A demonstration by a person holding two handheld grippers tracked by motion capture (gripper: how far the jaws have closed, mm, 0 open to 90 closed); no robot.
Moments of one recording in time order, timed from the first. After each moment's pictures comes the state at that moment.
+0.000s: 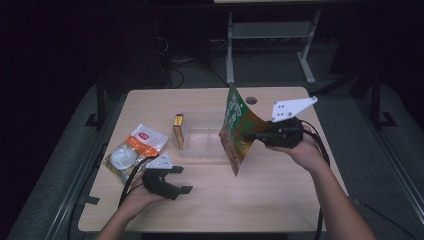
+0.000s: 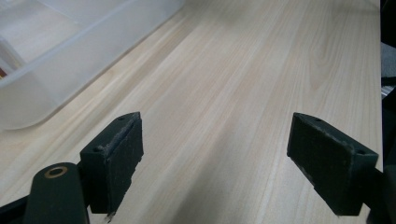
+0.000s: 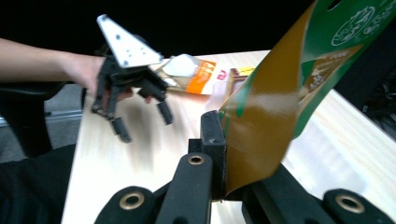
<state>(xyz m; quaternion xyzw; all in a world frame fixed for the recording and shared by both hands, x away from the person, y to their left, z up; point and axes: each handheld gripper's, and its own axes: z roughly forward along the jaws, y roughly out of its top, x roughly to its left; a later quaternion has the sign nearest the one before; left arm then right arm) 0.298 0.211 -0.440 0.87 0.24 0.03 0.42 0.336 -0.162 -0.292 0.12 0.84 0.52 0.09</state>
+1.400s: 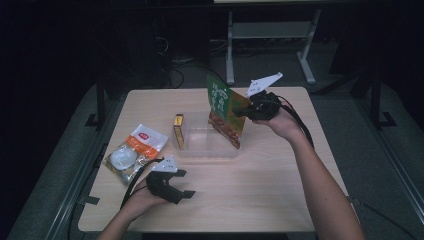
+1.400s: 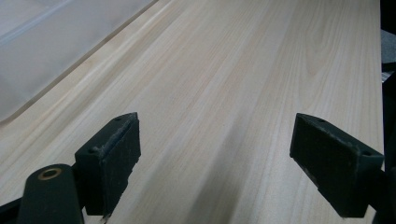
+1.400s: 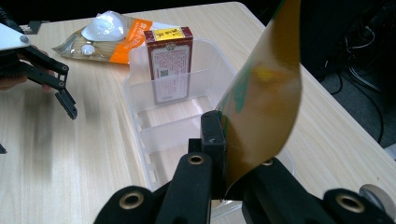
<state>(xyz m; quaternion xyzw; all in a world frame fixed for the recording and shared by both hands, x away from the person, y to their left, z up) 0.296 0.203 -0.448 0.88 0.23 0.02 0.41 0.425 -0.130 -0.309 0.18 0.88 0.43 0.13</state>
